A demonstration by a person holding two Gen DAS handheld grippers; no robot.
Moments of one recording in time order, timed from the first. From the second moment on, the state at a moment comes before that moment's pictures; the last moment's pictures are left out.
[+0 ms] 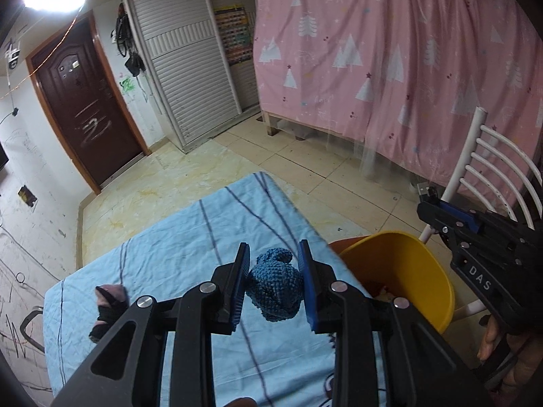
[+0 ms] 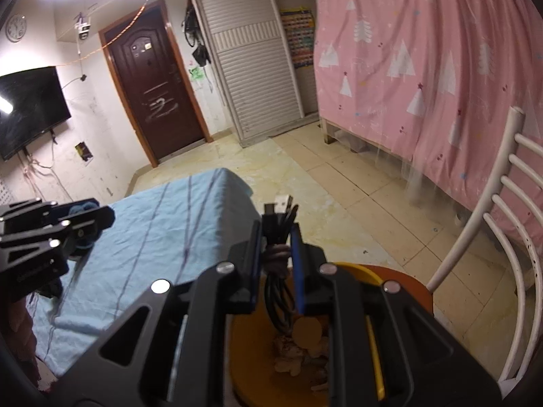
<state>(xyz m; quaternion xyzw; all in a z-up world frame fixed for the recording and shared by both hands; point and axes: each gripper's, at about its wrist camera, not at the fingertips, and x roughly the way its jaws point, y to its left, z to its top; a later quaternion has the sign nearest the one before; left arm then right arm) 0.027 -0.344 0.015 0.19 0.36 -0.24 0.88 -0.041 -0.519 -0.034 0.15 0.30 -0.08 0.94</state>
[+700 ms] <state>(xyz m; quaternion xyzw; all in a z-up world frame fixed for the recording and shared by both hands) 0.006 -0.410 -0.009 0.19 0.37 -0.33 0.85 -0.063 -0.576 -0.062 0.22 0.29 -0.12 0.92</state>
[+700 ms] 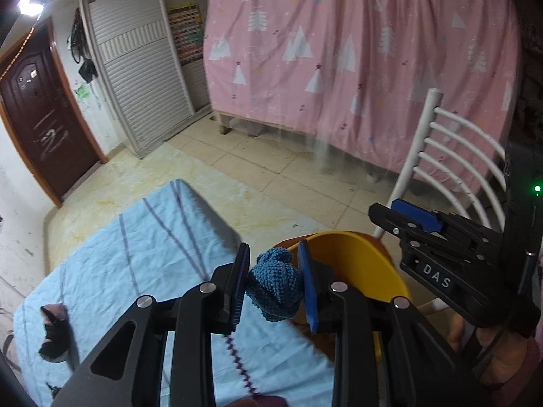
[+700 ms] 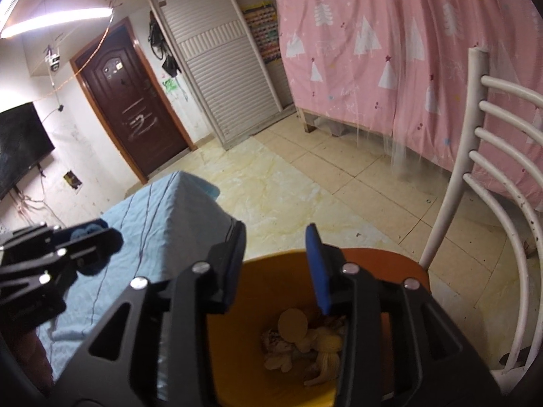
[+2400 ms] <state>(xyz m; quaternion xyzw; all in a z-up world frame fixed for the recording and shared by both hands) 0.048 -0.203 0.024 0.04 0.38 -0.23 0.90 0.007 -0.412 0.006 0.12 0.28 -0.02 0.95</state>
